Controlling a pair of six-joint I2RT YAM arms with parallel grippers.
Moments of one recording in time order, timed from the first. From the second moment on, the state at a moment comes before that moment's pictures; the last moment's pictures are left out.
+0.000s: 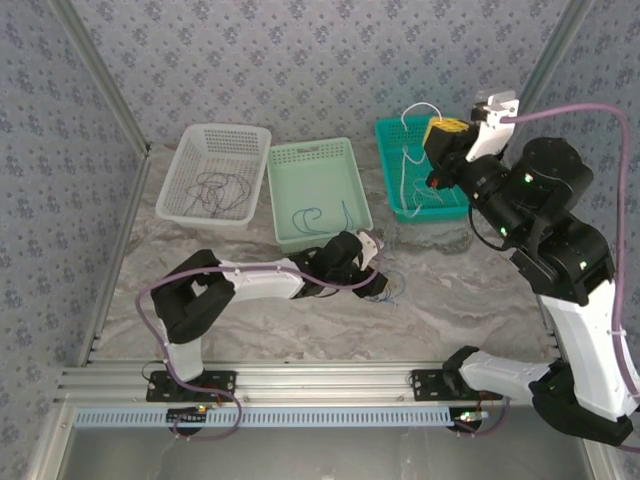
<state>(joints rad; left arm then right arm) -1.03 1.82 1.09 0.10 0.20 -0.36 0.60 1.13 1.85 -0.73 0.20 0.13</state>
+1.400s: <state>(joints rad) -0.92 1.19 0.65 0.00 -0.06 -0.33 0.06 1.74 1.62 -0.70 -0.02 0.12</state>
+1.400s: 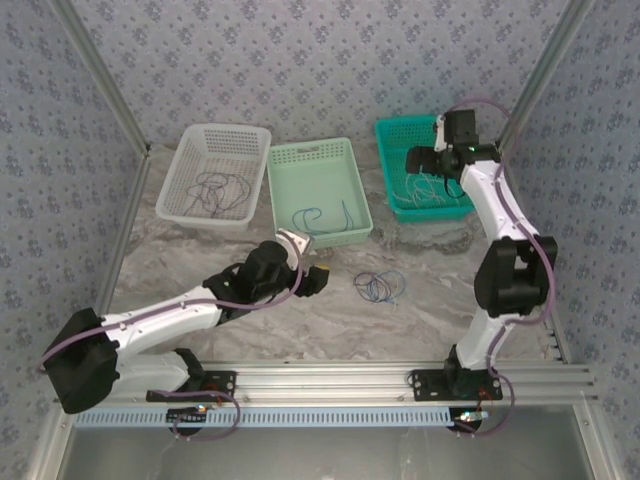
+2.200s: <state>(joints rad) -0.91 1.73 1.14 -0.36 0.41 0.10 0.19 0.90 0.70 -0.64 -0.15 0.35</state>
